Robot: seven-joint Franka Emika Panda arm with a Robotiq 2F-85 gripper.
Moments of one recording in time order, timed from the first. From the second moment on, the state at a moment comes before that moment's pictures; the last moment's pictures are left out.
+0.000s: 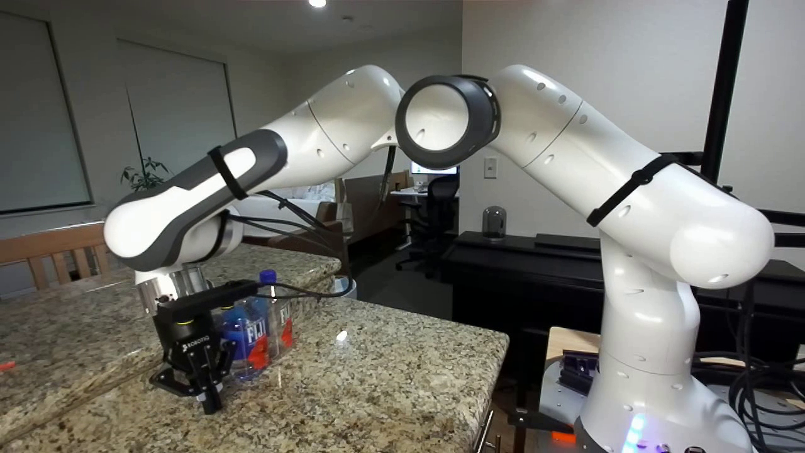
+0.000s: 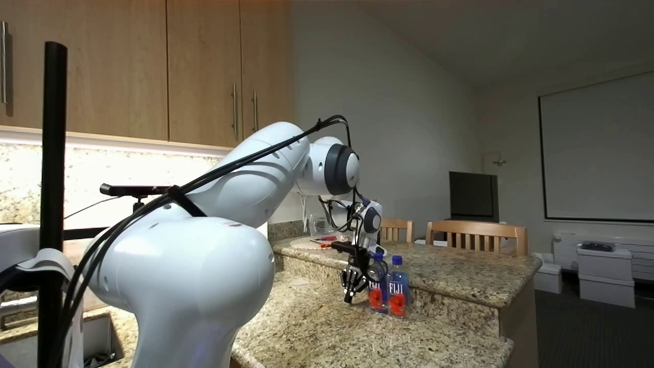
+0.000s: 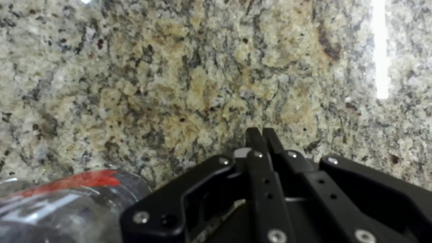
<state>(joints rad) 0.27 0.89 0.11 -1.24 0.12 1.80 0.35</state>
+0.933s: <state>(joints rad) 0.29 0.89 0.14 -1.25 0.13 1.81 0.35</state>
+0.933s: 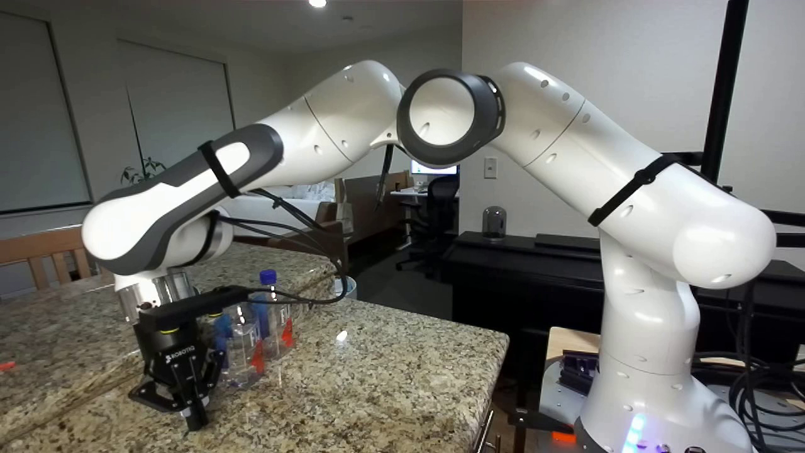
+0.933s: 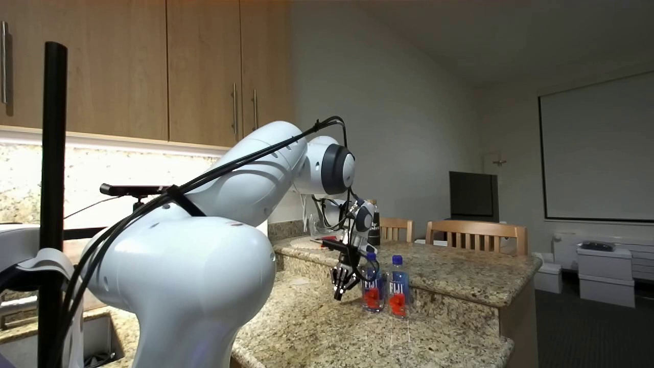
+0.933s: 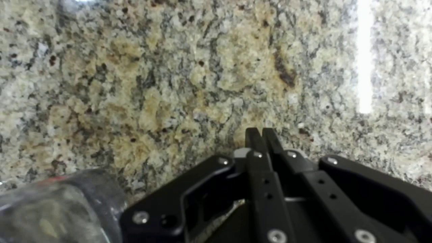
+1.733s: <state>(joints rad) 0.29 0.85 0.05 -1.25 0.12 1.81 0.35</state>
